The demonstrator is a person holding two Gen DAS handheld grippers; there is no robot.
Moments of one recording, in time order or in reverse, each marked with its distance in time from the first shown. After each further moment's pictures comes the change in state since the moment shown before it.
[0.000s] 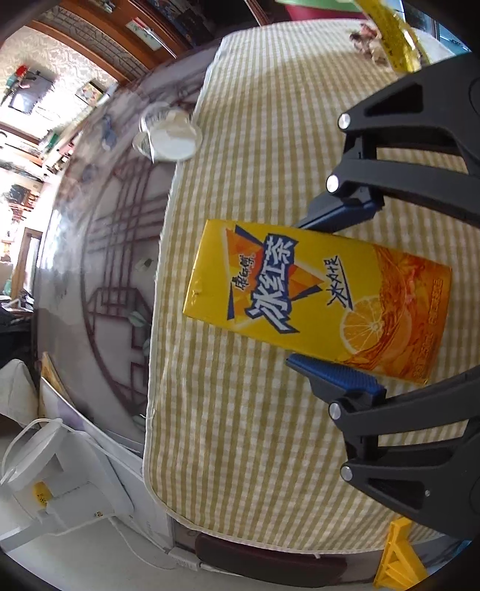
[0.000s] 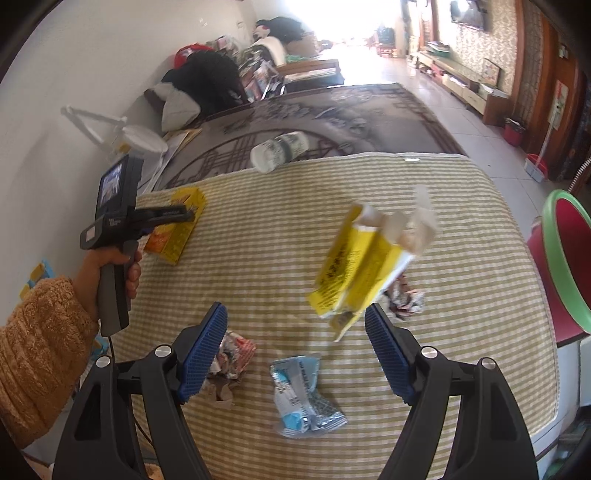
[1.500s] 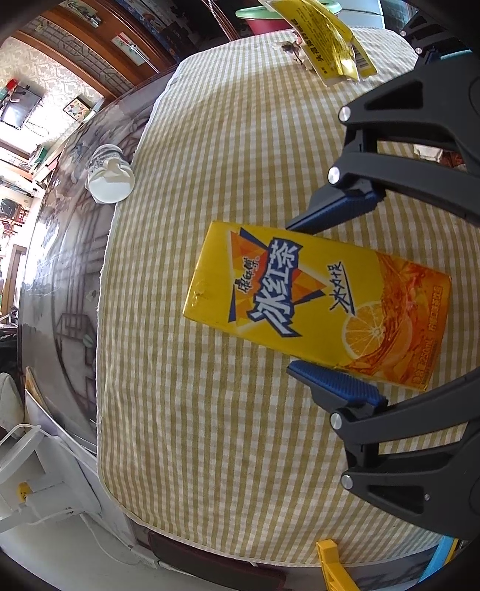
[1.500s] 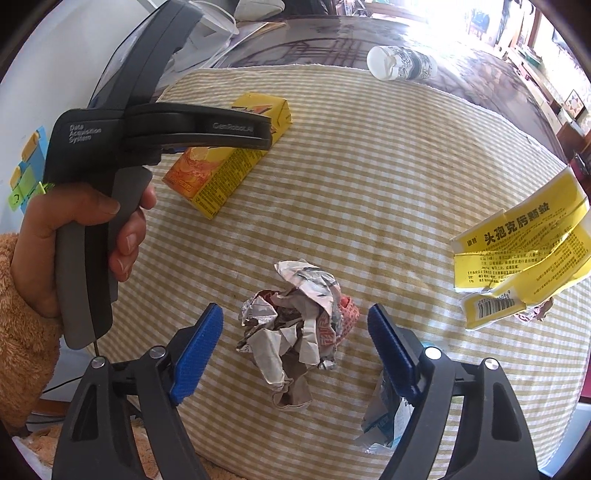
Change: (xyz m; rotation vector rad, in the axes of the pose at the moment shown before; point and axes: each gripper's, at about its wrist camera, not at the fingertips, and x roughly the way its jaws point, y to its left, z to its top) left arm -0.014 -0.013 -0.058 0.021 0.056 -0.041; right arm 0.097 0.083 -0.031 -0.274 0.291 0.061
